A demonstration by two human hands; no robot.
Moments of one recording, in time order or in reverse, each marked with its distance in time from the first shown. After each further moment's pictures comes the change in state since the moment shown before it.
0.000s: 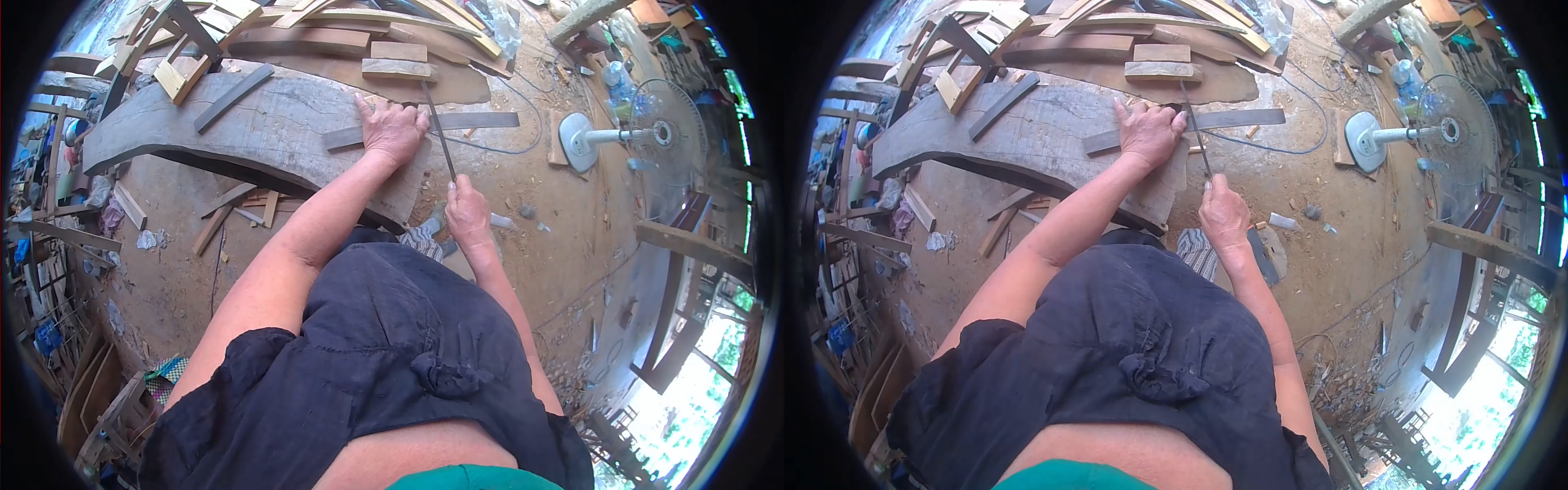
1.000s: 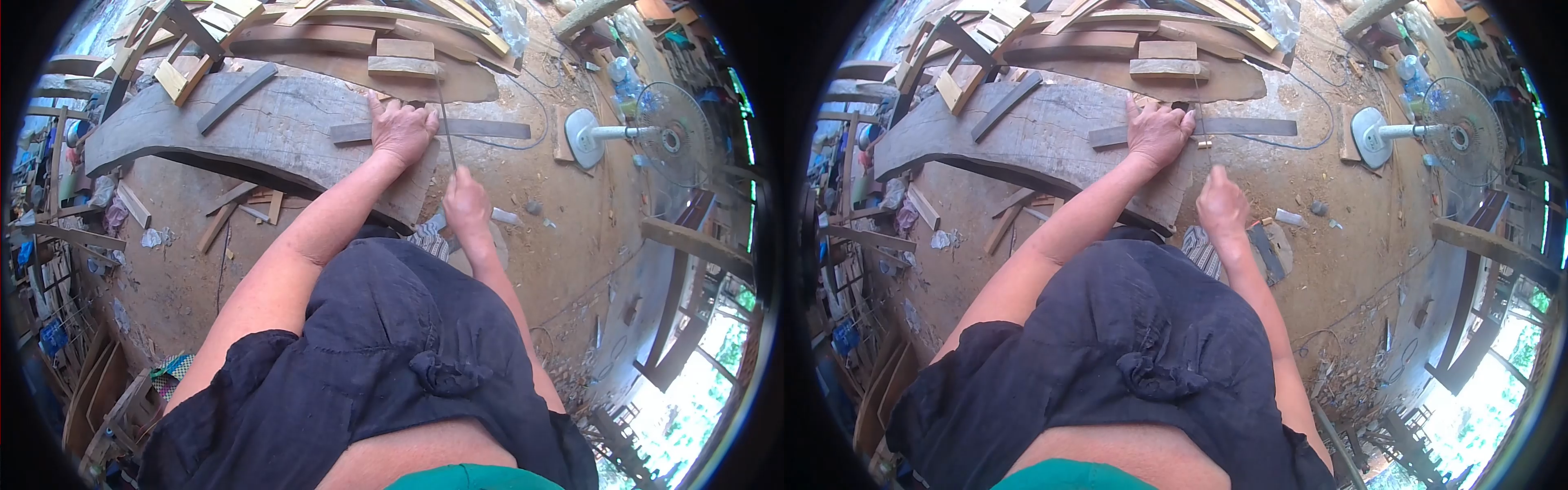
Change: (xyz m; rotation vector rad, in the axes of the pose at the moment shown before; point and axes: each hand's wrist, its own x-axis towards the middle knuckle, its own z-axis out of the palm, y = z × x) left_hand 0.004 -0.004 0.010 -0.054 0.052 0.069; right_hand 0.016 -0.018 0.010 -0.048 0.022 0.060
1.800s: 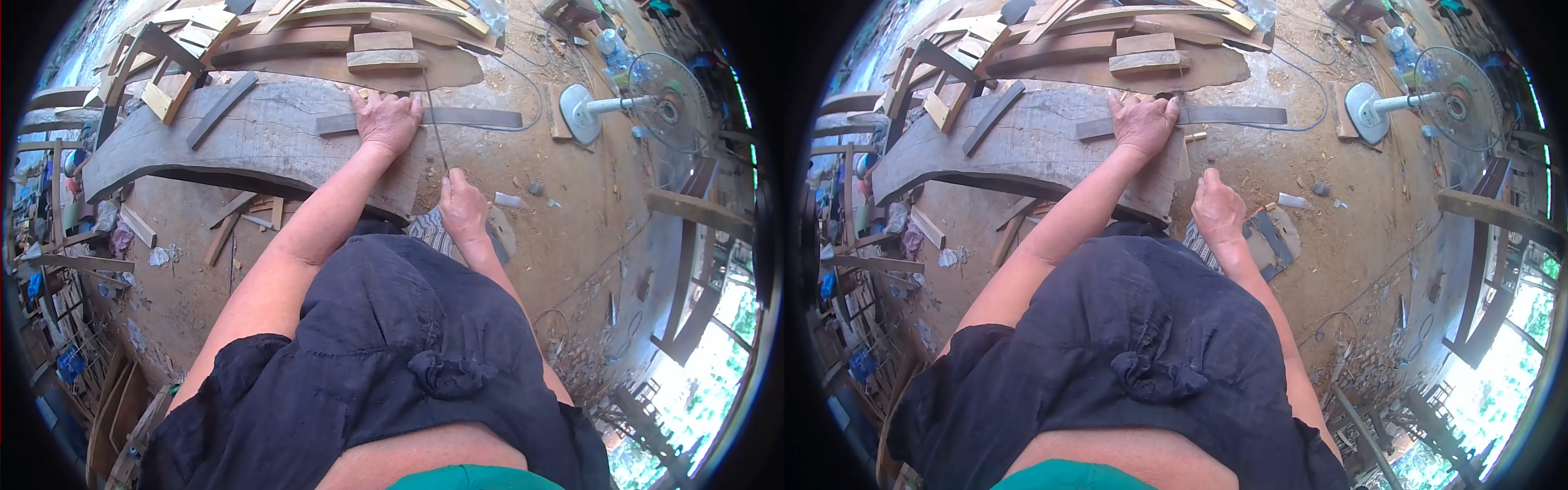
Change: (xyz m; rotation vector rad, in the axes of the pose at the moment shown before) left_hand 0.002 0.007 -0.005 0.100 -0.051 -0.046; right_hand -0.030 0.006 -0.004 0.066 -0.002 0.042
